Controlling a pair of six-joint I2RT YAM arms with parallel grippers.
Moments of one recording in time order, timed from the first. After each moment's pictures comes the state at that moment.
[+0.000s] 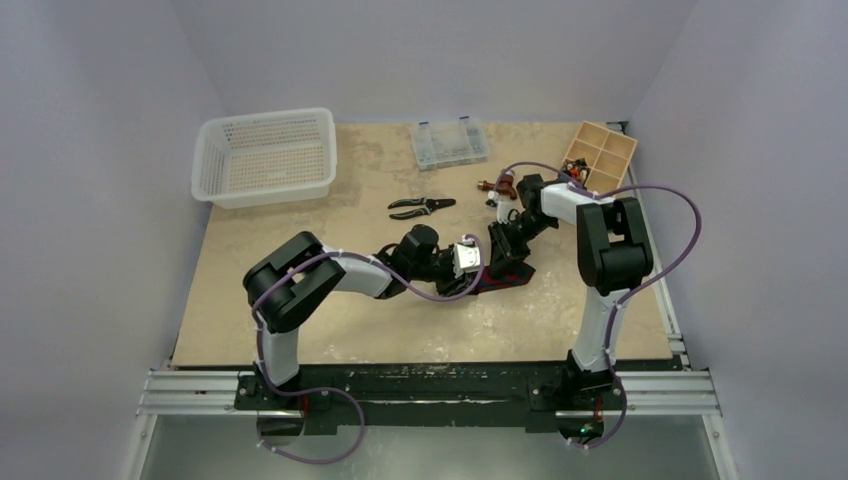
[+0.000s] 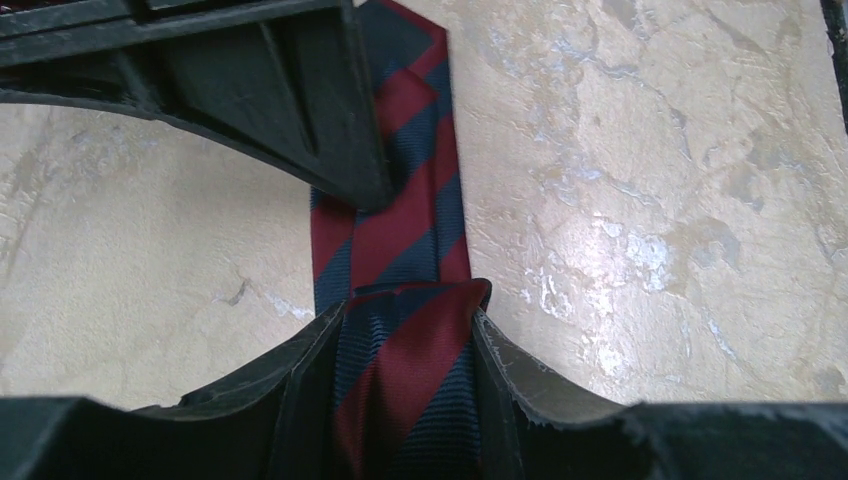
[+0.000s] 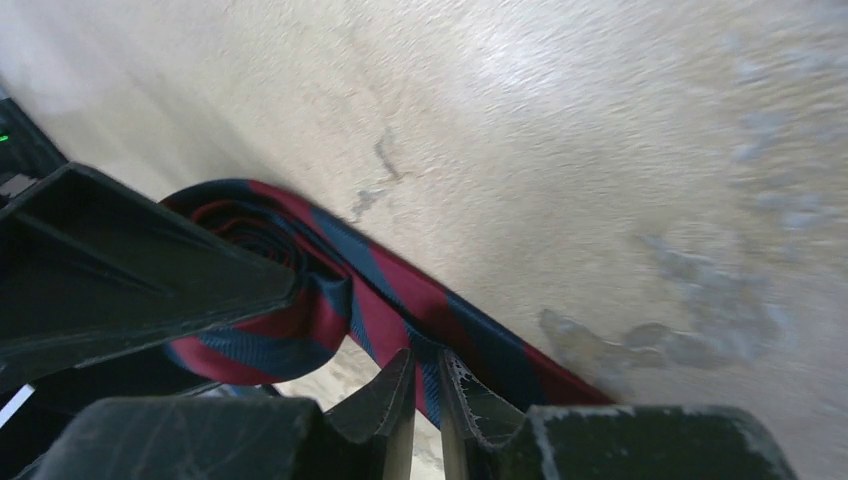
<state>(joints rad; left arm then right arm) -0.84 1.90 0.86 0.54 0.52 0.33 0.17 1.99 1.28 -0.88 -0.65 -0.21</state>
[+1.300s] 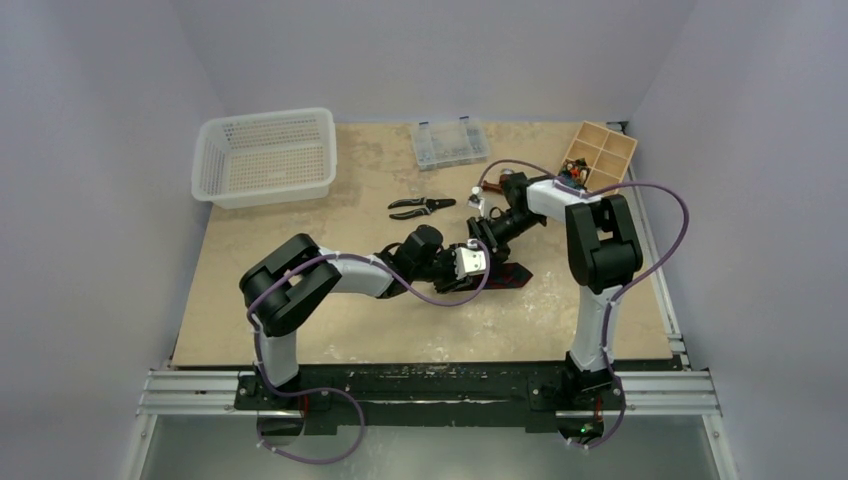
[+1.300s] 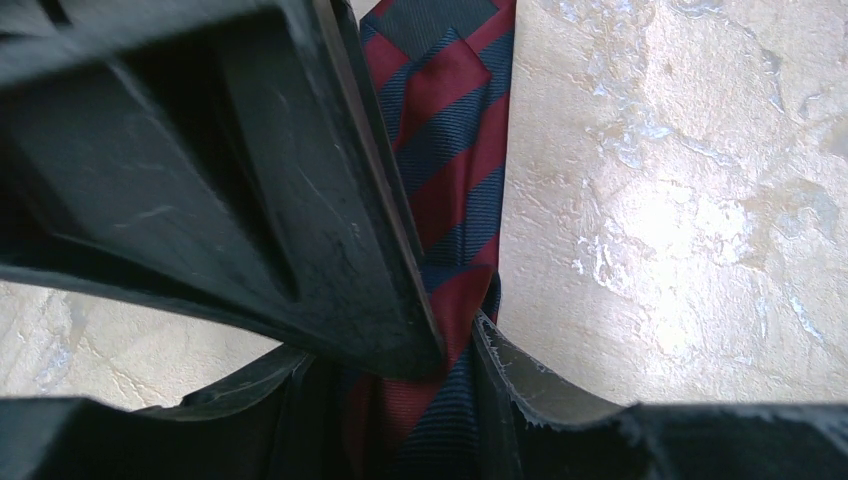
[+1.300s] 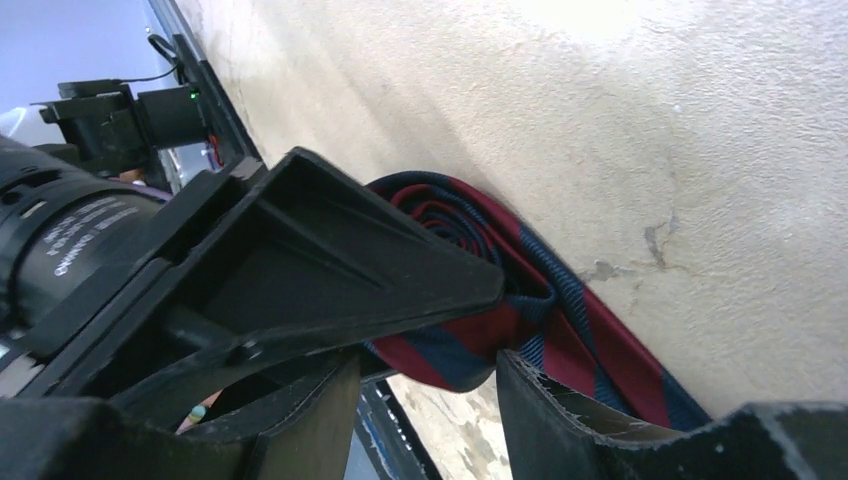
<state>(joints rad) -0.86 1.88 0.90 0.41 0.36 0.45 0.25 2.02 1.34 -0.95 -0.92 -0.23</state>
